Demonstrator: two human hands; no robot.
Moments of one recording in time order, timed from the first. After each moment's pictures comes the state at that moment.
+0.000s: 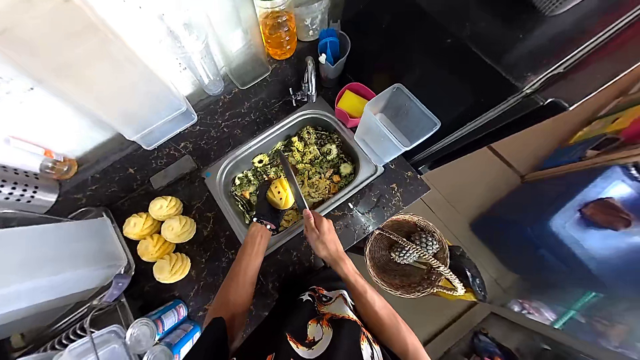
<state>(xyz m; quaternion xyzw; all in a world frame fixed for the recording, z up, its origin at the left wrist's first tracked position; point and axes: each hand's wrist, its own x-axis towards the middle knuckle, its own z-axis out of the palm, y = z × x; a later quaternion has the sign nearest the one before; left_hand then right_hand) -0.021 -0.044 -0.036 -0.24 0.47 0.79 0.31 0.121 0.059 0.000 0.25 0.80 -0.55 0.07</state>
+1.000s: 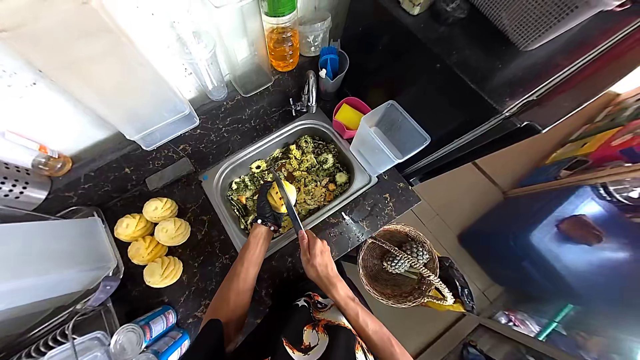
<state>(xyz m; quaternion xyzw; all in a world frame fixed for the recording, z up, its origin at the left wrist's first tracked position) -0.020 -0.027 -0.027 -0.18 0.45 0.85 0.23 0.146 0.035 0.019 0.28 0.85 -0.44 0.11</state>
